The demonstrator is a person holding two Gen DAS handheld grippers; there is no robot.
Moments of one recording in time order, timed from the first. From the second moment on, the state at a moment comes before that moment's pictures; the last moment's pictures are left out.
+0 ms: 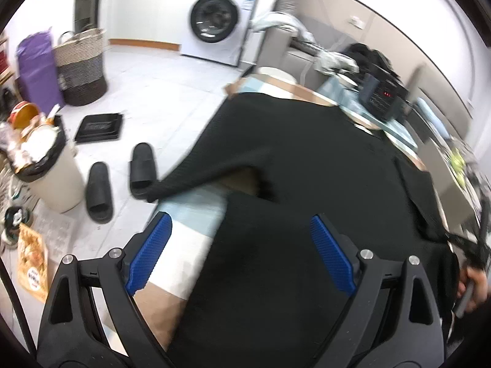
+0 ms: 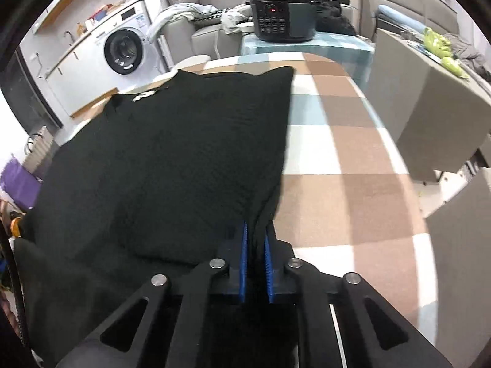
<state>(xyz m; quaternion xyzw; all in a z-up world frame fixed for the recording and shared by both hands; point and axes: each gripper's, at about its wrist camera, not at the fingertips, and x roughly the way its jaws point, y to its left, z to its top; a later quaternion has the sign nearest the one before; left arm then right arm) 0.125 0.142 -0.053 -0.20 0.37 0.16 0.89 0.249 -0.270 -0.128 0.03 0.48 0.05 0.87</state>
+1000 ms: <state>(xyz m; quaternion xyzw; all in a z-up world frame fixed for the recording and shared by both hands) 0.179 0.301 -0.167 -0.47 0.39 0.15 0.78 0.147 -0.250 -0.050 0.12 0.39 0.07 0.91</state>
